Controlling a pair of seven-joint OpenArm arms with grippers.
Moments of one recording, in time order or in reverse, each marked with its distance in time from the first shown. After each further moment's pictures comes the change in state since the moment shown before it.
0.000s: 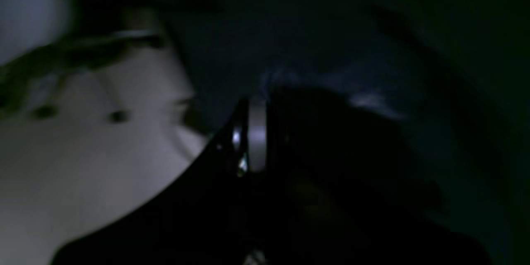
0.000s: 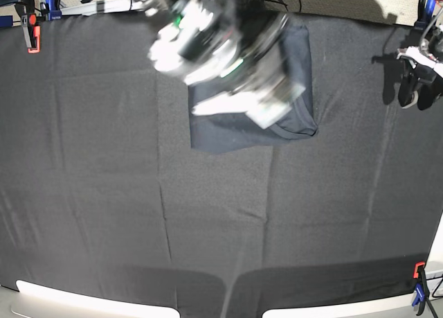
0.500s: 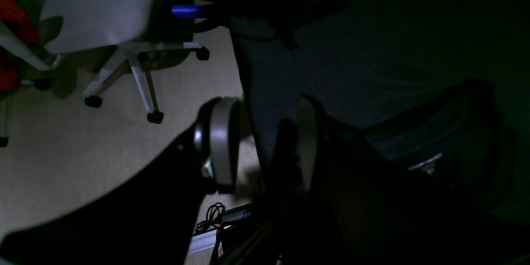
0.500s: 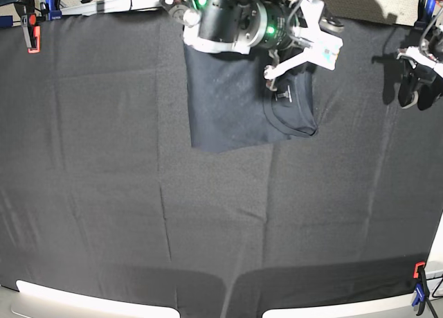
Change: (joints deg) left arm 0.0 0.0 0.0 0.0 0.0 0.0 0.0; right arm 0.1 0.0 -4.3 0.0 2.3 2.5 3.2
